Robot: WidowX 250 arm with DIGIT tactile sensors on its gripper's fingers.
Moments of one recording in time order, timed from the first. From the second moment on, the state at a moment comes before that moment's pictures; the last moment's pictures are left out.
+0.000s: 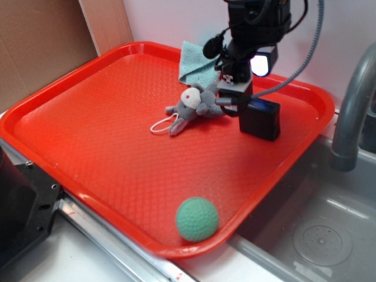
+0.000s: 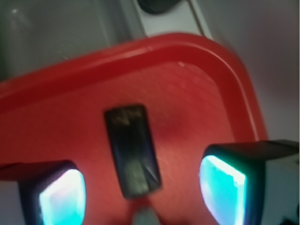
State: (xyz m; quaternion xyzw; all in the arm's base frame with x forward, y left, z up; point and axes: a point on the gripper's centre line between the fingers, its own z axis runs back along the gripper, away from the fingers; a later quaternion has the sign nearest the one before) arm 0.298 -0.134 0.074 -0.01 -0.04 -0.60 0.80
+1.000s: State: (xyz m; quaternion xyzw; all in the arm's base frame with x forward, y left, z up) arm 0.302 -0.145 0.025 -0.08 0.00 -0.58 0.81
